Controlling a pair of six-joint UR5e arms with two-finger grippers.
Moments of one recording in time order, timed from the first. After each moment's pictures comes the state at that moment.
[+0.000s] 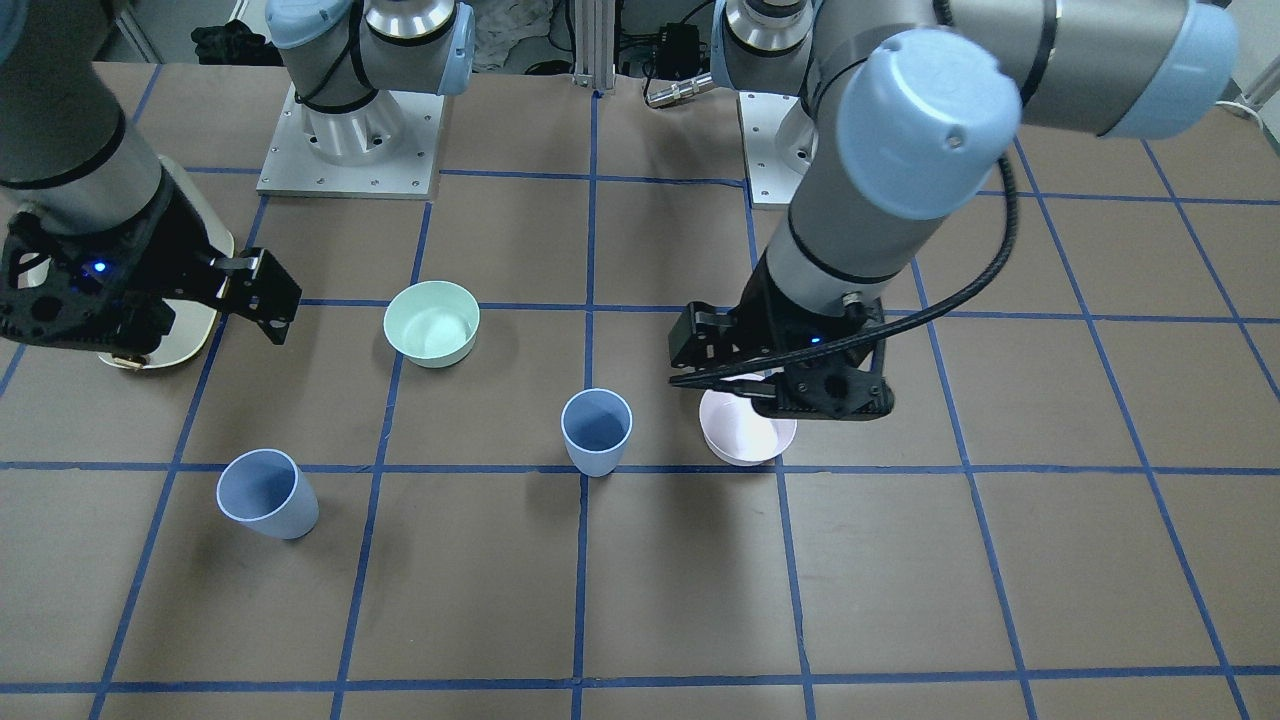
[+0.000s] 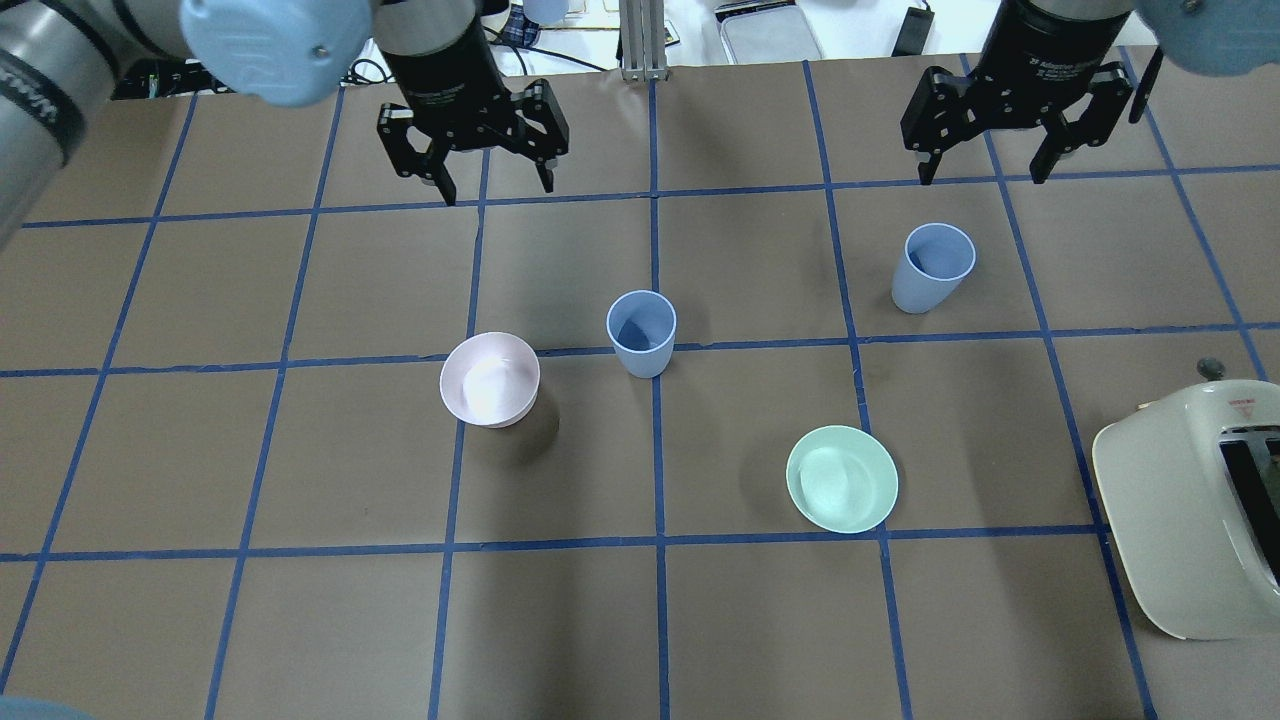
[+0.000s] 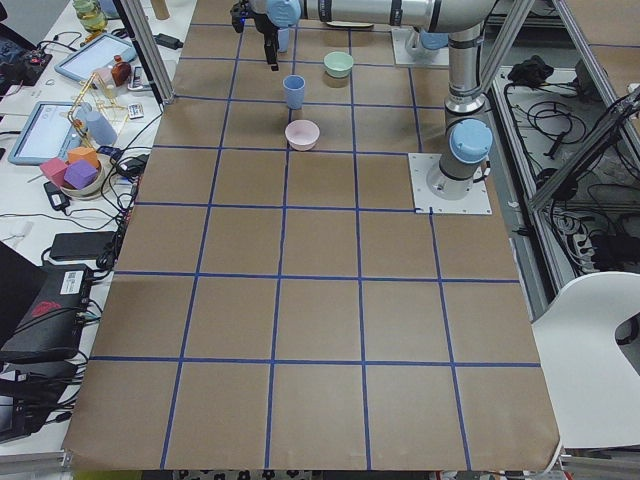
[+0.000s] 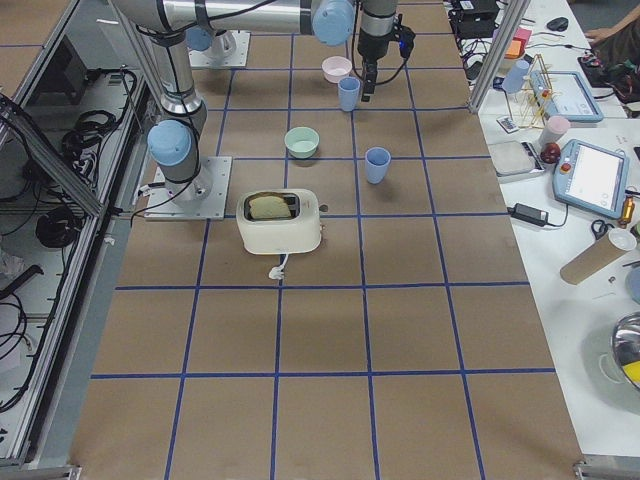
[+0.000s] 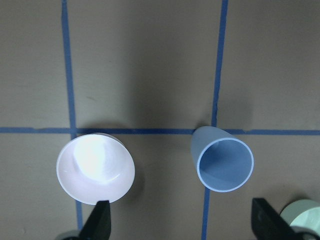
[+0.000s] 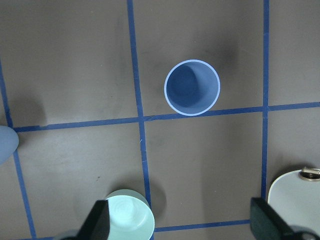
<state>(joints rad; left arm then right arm) -1.68 -1.87 -1.30 -1.60 1.48 -0.13 1.47 -1.40 1.44 -1.55 -1.59 -0.01</state>
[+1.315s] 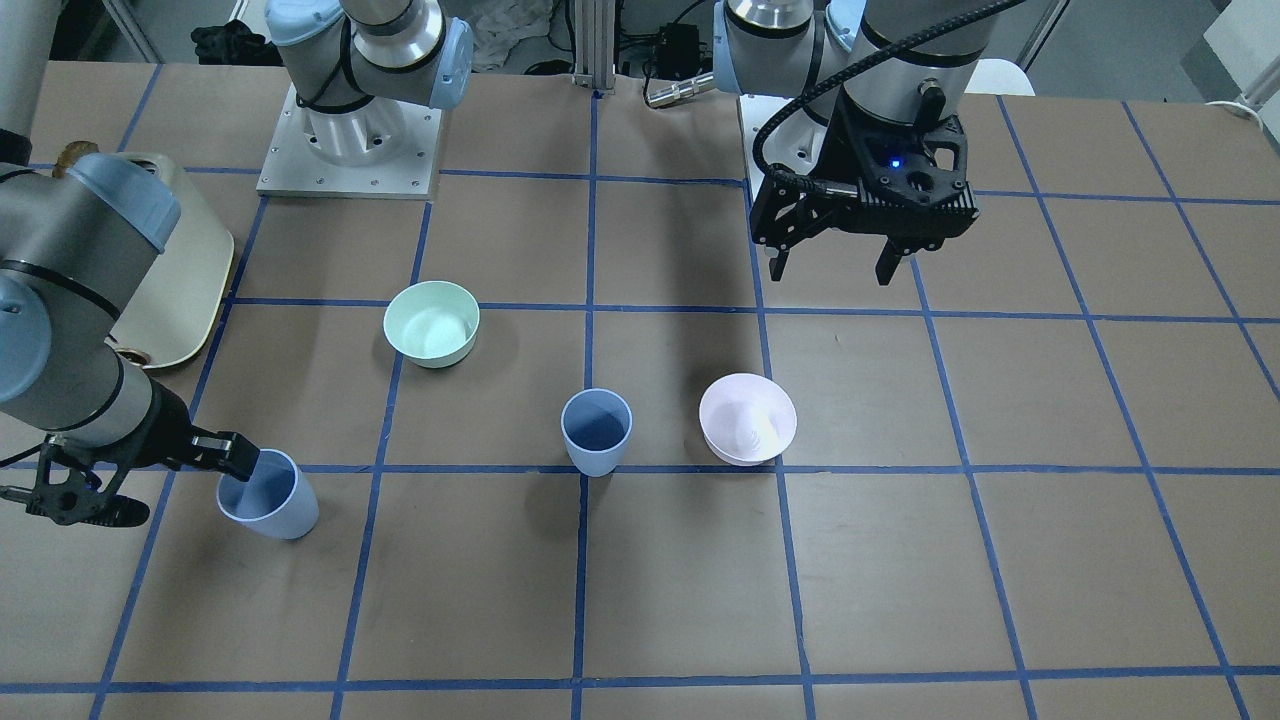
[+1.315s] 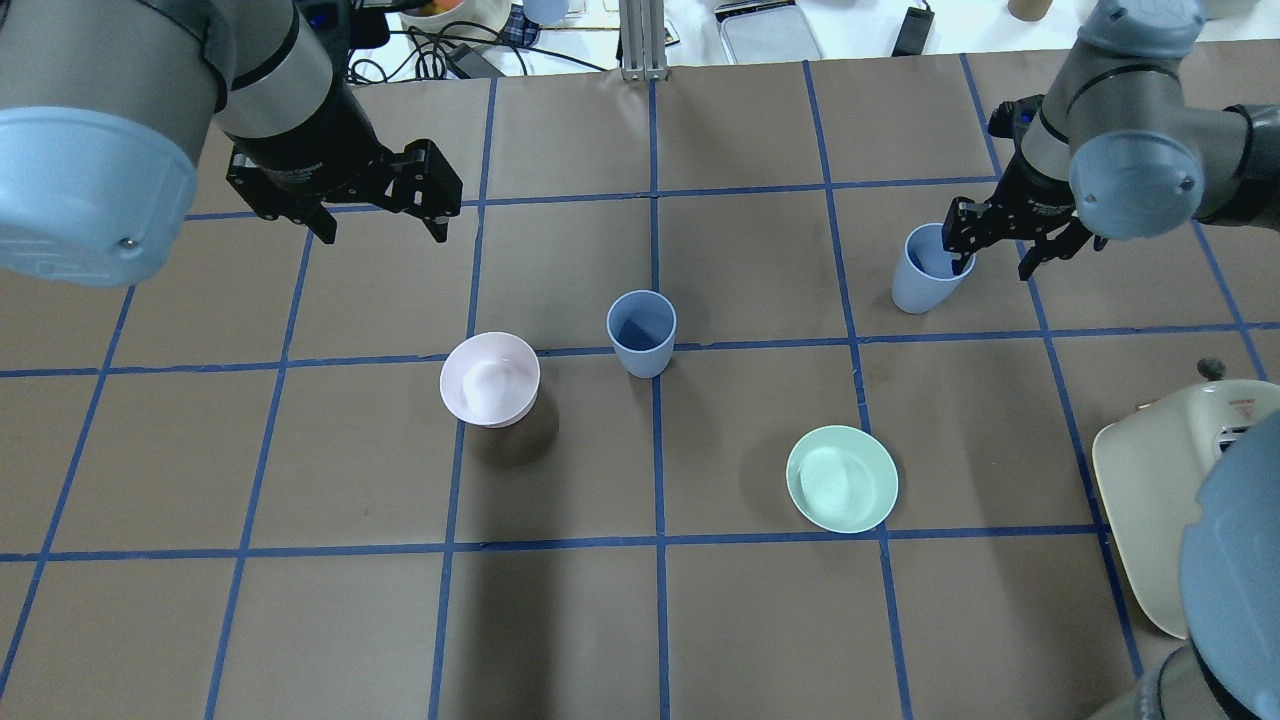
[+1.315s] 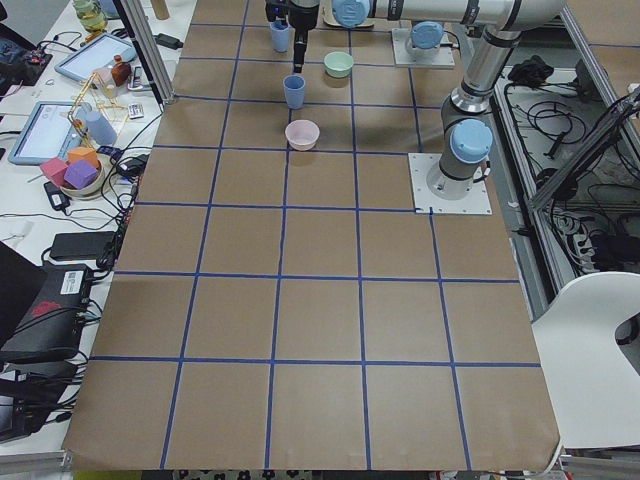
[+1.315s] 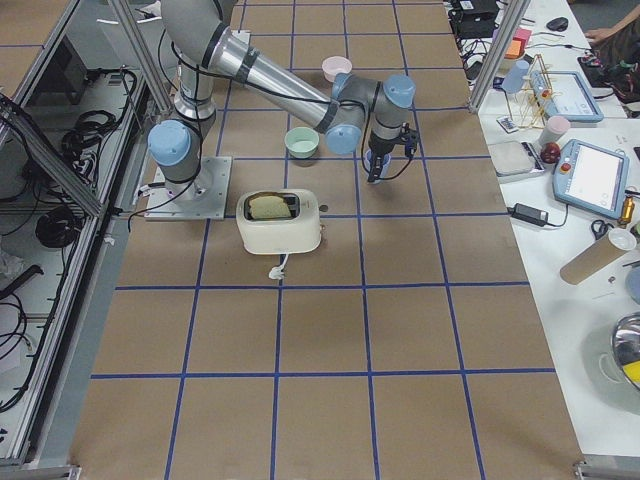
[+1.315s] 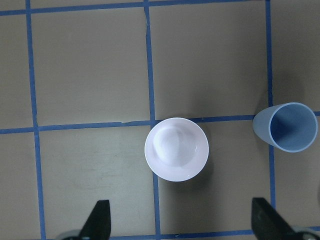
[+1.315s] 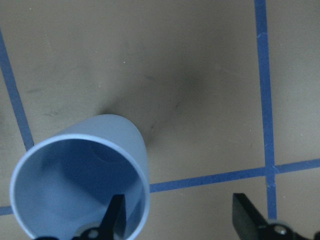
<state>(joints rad) -1.65 -1.56 -1.60 -1.44 1.58 -0.04 1.33 -1.19 1.70 -2.01 -1.59 -0.09</state>
